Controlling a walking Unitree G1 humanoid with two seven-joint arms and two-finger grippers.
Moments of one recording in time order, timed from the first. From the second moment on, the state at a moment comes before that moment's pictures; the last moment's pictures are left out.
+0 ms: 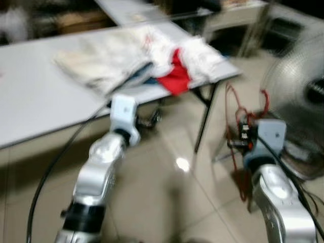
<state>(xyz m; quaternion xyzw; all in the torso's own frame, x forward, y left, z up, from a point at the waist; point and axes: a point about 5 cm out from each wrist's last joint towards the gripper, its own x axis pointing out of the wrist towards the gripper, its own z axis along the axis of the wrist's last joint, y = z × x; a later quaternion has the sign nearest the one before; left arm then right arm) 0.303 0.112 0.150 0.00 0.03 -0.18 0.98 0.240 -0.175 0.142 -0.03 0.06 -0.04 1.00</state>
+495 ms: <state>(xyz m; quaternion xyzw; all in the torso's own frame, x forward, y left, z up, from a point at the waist) 0.308 0.114 0.156 0.01 0.02 -0.19 0.98 0.244 -0.169 0.149 -0.05 0.03 -0.02 1.00</state>
